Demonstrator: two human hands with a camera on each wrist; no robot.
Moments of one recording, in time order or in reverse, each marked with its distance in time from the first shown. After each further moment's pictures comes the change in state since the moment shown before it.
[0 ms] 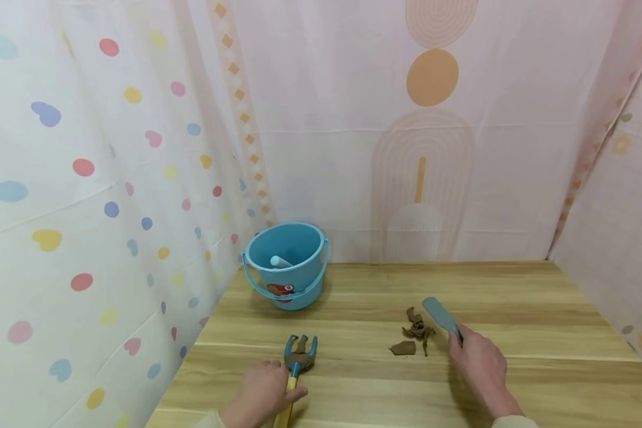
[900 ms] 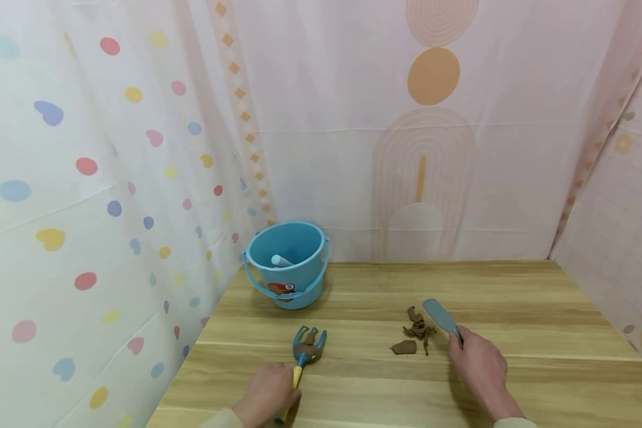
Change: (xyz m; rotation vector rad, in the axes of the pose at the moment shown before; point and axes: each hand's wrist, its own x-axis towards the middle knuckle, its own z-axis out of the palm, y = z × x) left_hand 0.007 0.006 0.018 -0.128 -0.056 -0.112; right_hand -0.003 -0.001 0.001 -0.007 -0.013 0.008
